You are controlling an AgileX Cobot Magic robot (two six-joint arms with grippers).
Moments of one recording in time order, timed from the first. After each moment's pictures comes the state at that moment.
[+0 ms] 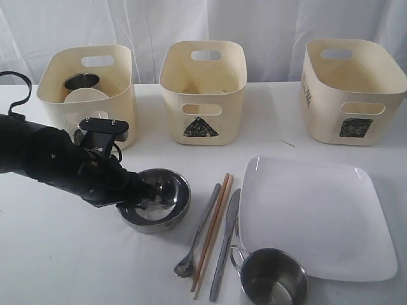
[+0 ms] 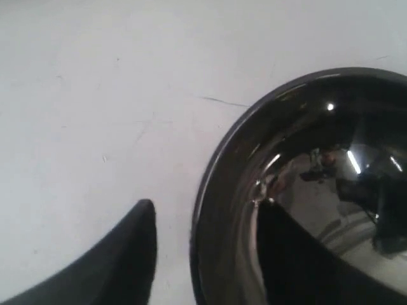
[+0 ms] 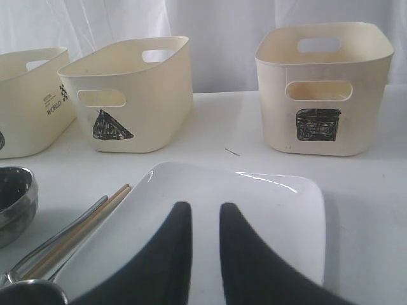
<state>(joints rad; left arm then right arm) -0.56 1.70 -0.86 -0.13 0.22 -0.10 0.12 0.01 -0.01 -0.09 0.23 0.22</state>
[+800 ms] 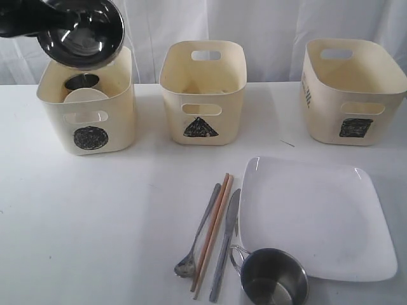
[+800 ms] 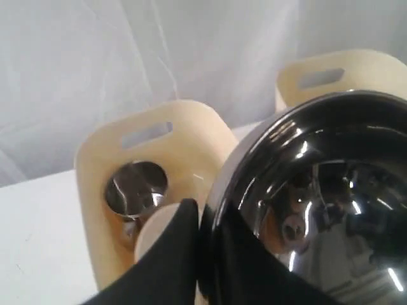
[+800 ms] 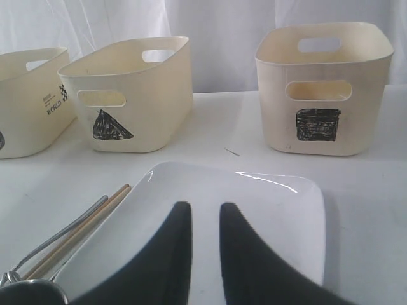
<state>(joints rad) -0.25 1.43 -1.23 -0.12 0.28 0.19 0.12 0.01 -0.01 -0.09 0.23 0.22</state>
